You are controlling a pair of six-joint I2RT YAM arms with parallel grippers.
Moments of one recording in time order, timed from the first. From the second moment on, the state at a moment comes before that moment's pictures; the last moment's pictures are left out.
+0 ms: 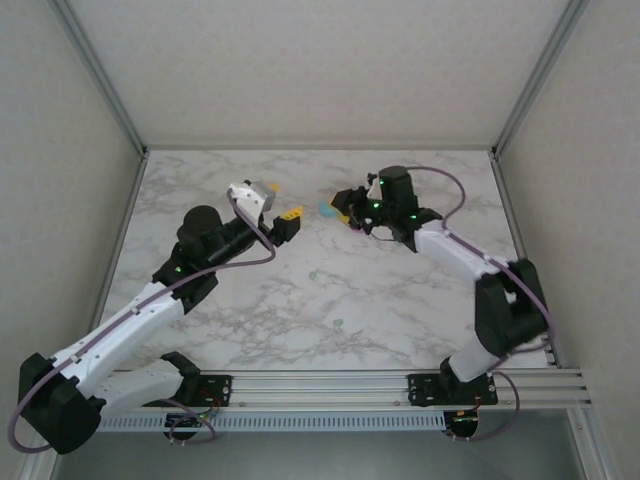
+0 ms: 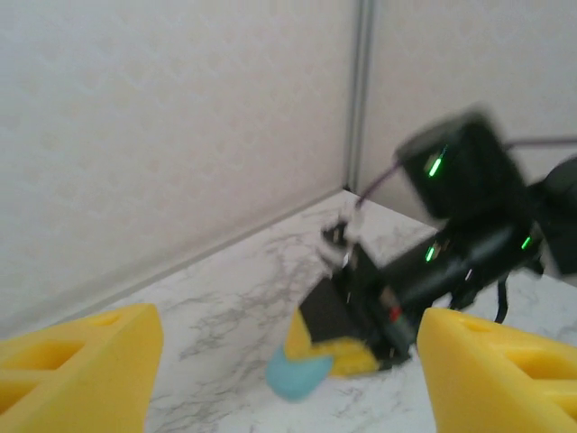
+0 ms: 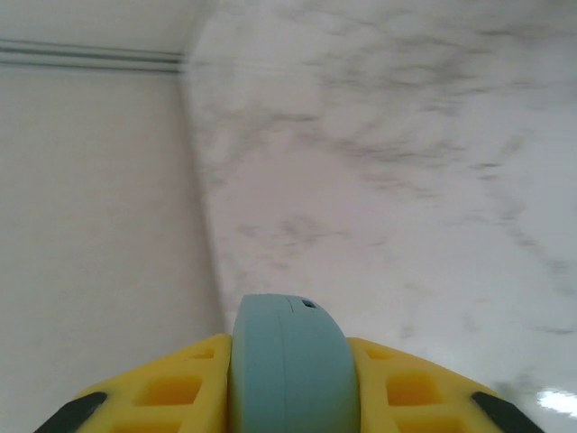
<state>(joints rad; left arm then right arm) -0.62 1.00 0.81 0.20 0.14 0.02 0.47 1.71 1.12 -0.05 -0.52 1.11</state>
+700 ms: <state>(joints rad) -0.61 0.93 0.87 0.01 -0.15 -0.15 0.52 2.15 1.51 -0.30 -0.42 0.94</state>
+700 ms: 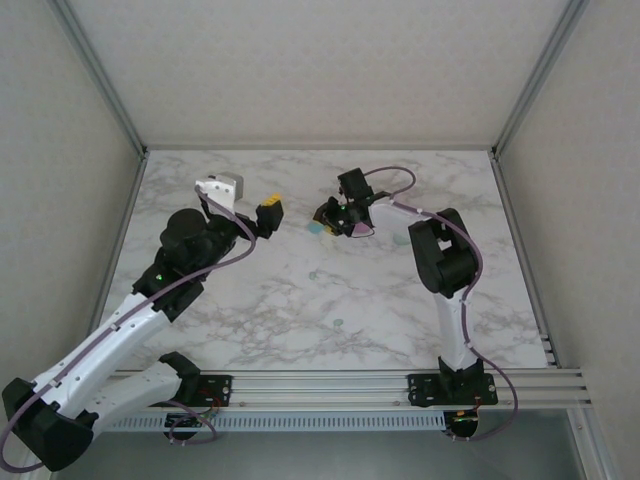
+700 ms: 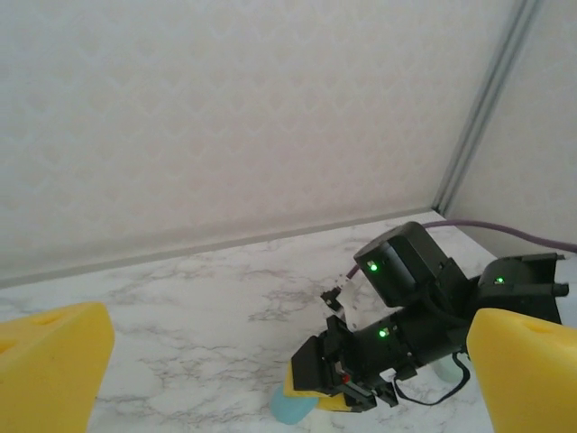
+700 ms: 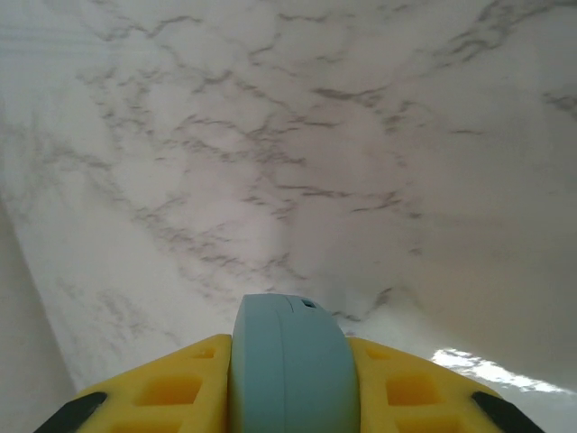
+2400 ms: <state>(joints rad) -0.59 1.02 0.98 -0.14 -0.07 -0.22 0.10 2.12 1.63 -0.81 -0.33 0.32</state>
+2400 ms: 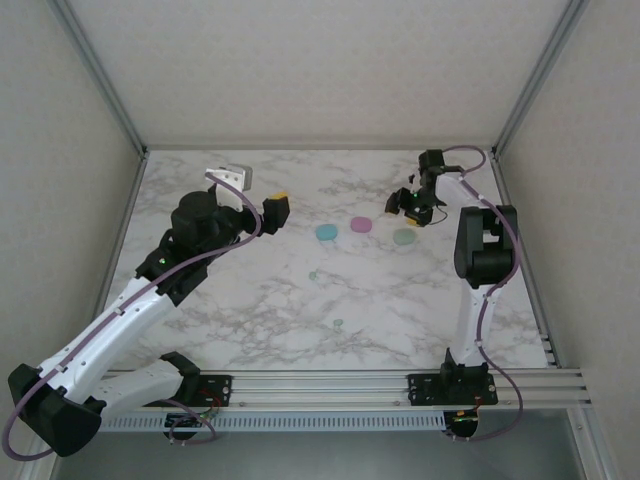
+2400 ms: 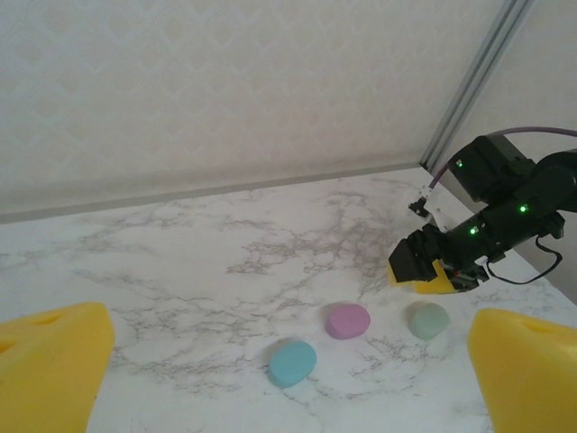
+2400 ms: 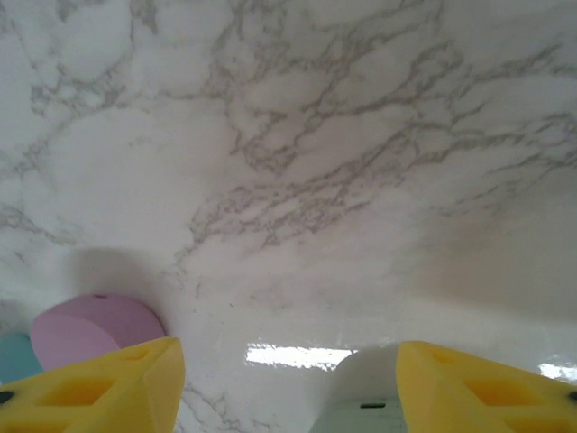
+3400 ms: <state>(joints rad) -0.59 1.05 0.99 -0.14 -0.05 -0.23 0.16 1.95 1.37 -0.87 -0.23 0.19</state>
